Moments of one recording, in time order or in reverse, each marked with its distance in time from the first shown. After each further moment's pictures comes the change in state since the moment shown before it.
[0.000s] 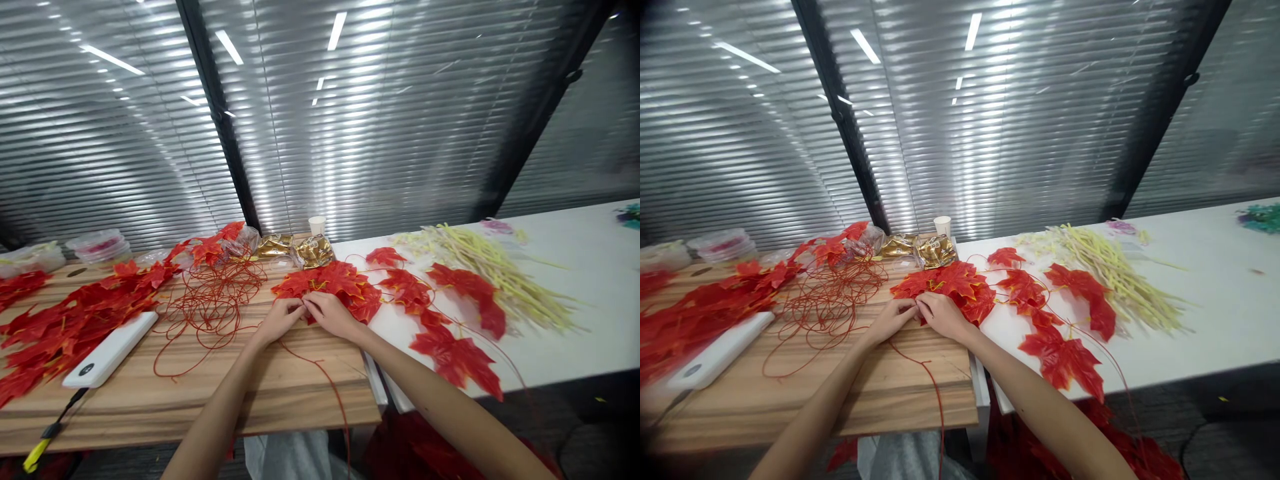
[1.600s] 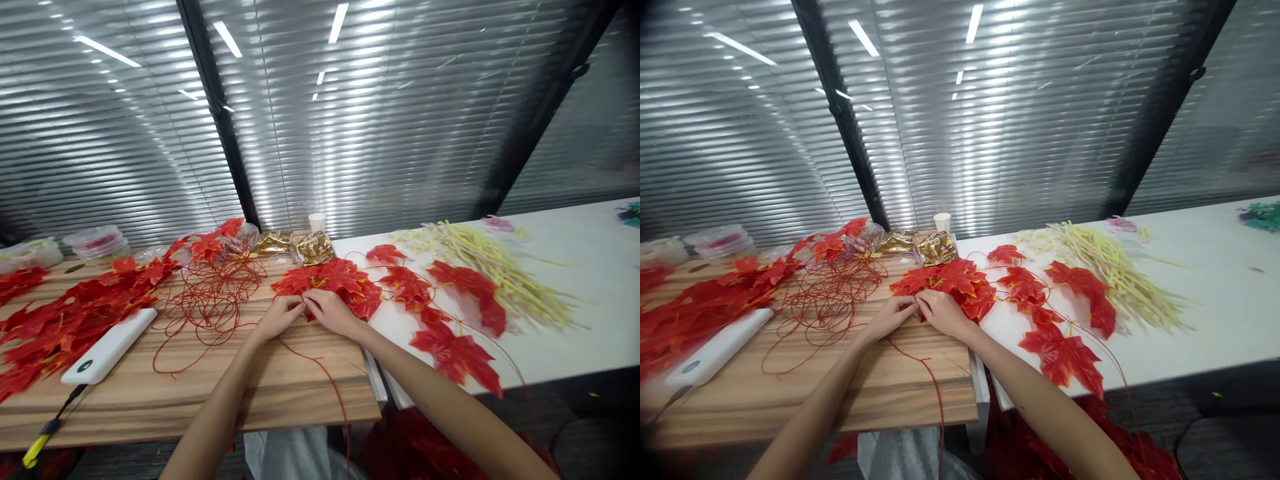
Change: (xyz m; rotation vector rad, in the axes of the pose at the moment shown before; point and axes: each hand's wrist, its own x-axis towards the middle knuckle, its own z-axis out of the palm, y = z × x) left_hand 0.001 -0.001 -0.001 0.010 -0.042 0.001; right_hand -0.001 0.001 0.001 -0.039 -0.004 -0.014
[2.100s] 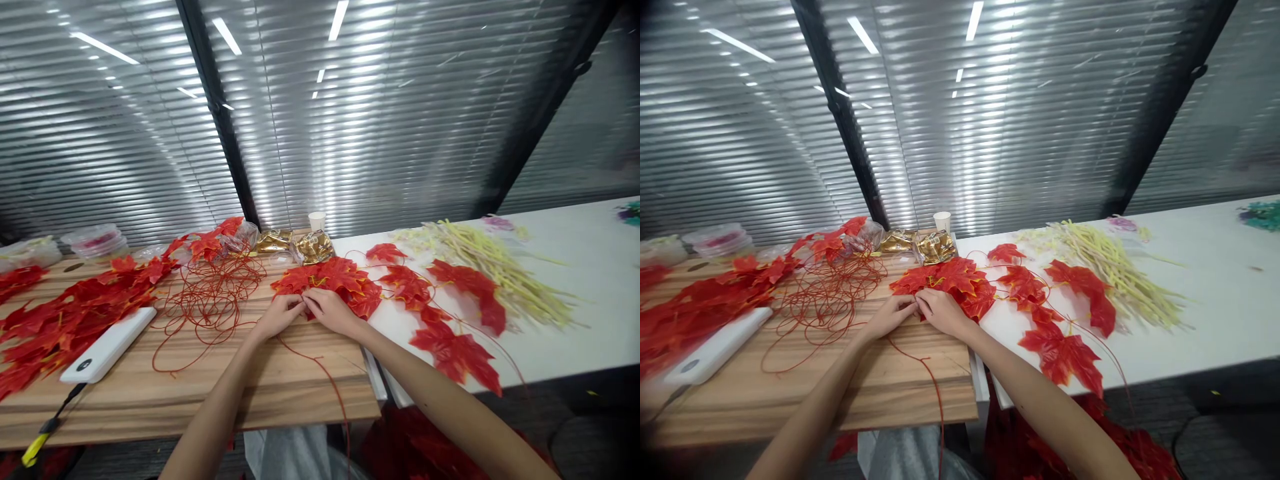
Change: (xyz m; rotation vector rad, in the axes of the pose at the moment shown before) left_hand -0.001 0.001 -0.001 0.011 -0.020 0.015; right_hand 0.000 0.001 0.002 -0.025 -0.002 -0.008
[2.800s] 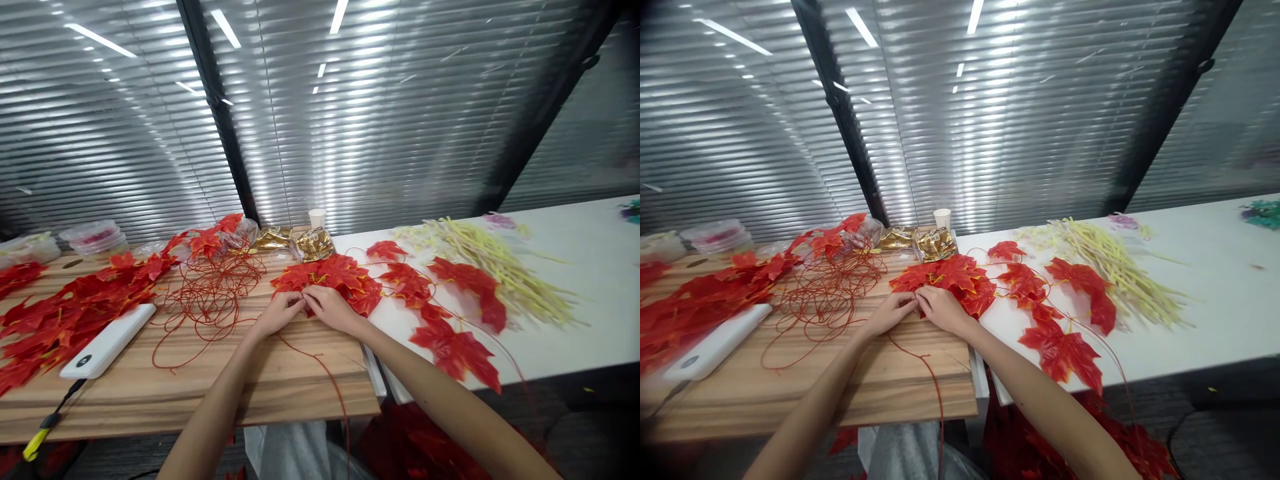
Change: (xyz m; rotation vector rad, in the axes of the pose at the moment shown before) left_hand 0.000 -0.001 0.000 0.003 -0.001 -0.016; right_hand 0.000 0.000 -0.001 0.015 -0.018 0.009
